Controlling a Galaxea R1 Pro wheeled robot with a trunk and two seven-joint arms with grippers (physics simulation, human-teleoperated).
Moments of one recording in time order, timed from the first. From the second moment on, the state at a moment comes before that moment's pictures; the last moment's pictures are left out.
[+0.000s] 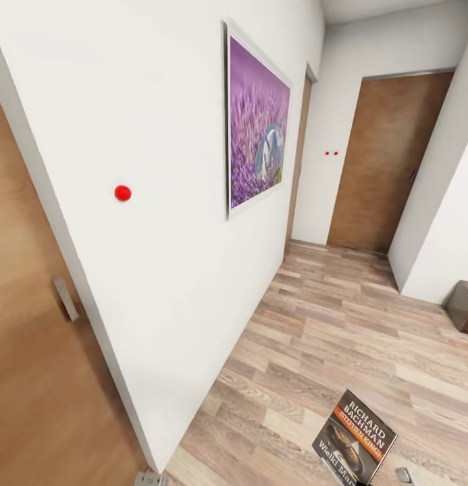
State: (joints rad) left arm -0.42 0.04 0.23 -0.03 -0.19 -0.20 -0.36; right arm -0.32 -0.41 -0.05 -0.22 -0.36 0.04 1.20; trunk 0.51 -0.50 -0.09
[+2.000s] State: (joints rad) left arm -0.42 0.04 0.23 -0.03 -0.19 -0.20 -0.36; right arm -0.32 -0.41 -0.05 -0.22 -0.36 0.04 1.21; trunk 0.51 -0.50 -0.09
